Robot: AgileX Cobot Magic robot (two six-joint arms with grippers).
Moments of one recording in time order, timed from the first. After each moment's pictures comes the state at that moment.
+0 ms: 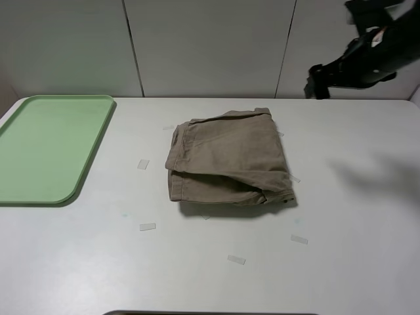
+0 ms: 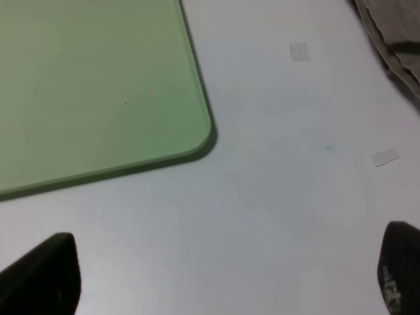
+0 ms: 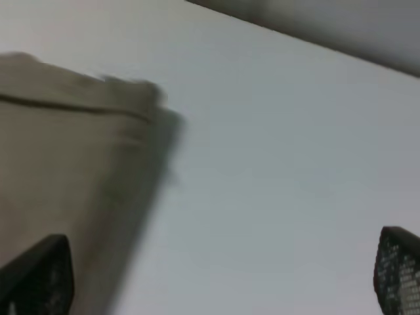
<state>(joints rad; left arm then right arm) -0.25 -0.01 -0.48 0.11 1.06 -0.04 0.17 1.57 -1.04 -0.13 0.36 -0.05</state>
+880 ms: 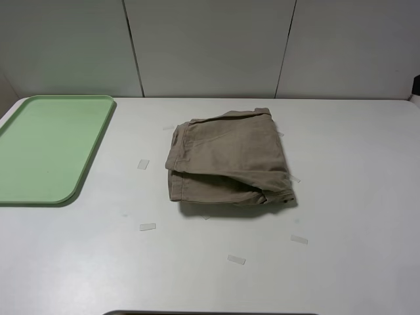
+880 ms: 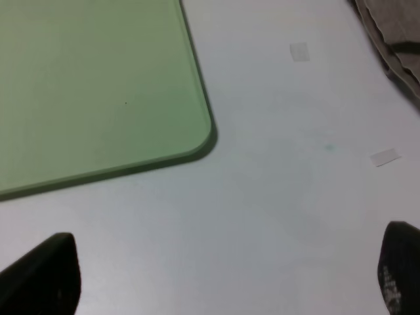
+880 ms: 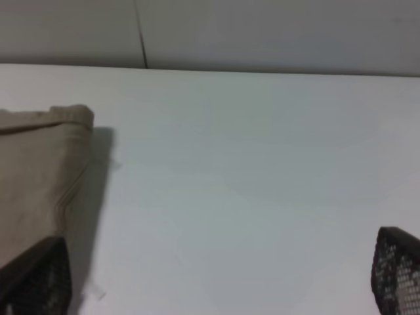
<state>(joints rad) -0.25 -0.01 -0.48 0.11 1.06 -0.04 -0.07 0.78 -0.64 0.15 0.49 -0.24</state>
